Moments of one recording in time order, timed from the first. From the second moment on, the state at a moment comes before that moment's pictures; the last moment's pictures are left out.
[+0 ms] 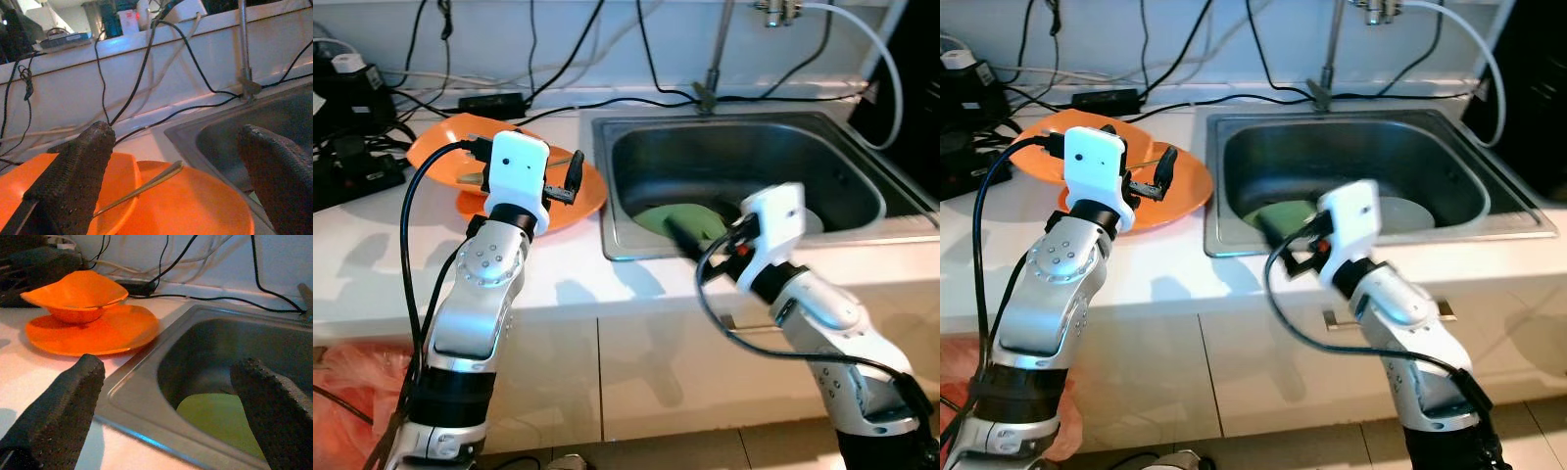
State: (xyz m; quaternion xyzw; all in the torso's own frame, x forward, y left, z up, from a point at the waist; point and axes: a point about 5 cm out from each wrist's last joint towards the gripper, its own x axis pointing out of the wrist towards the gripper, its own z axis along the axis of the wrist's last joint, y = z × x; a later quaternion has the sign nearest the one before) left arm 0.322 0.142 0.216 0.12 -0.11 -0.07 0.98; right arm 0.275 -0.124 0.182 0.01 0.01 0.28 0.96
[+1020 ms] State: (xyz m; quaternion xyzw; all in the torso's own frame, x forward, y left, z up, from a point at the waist) left arm 0.337 0.136 0.219 0.13 -0.12 -0.09 0.98; right arm 0.269 -0.122 0.182 0.01 0.03 0.29 0.96
